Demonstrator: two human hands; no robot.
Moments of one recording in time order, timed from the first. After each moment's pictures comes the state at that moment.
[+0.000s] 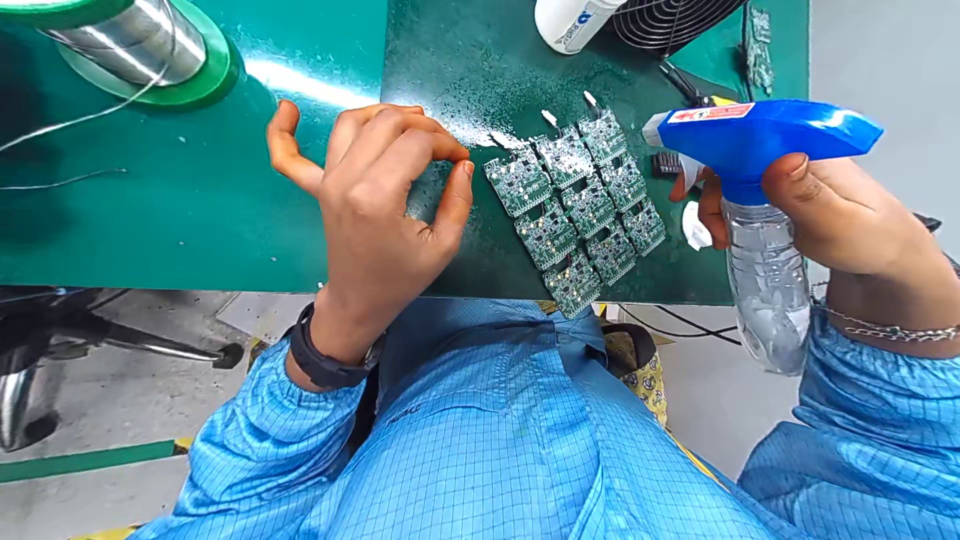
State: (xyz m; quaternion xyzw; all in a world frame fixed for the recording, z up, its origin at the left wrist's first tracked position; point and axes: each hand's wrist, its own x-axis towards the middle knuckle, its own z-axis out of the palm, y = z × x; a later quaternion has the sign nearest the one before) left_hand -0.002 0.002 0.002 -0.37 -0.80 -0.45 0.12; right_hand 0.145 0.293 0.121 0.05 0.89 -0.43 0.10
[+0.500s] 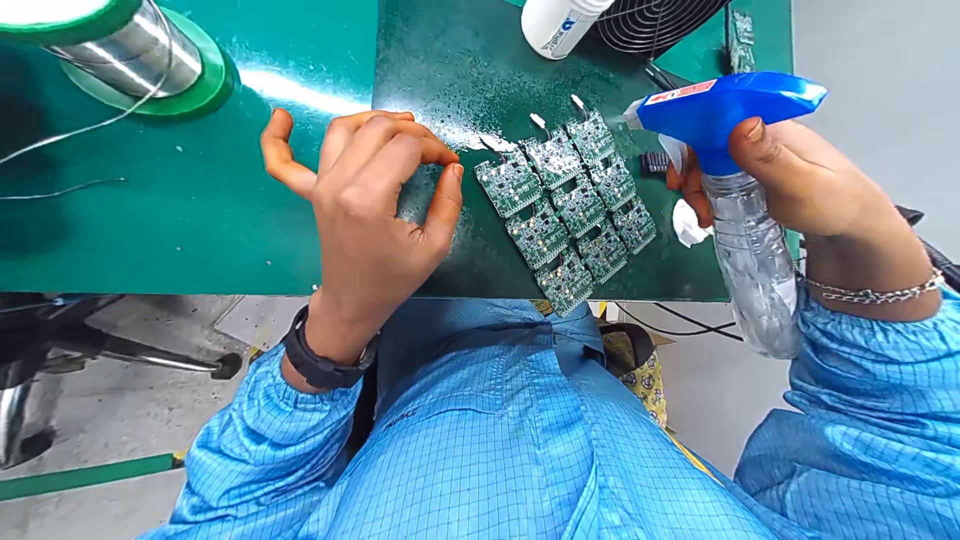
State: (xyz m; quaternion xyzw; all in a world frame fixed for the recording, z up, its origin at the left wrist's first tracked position) left_hand -0.001 0.001 0.001 -0.37 -0.80 -0.45 0.12; right_hand 0.133 0.303 0.119 0.10 0.90 -0.42 0.12
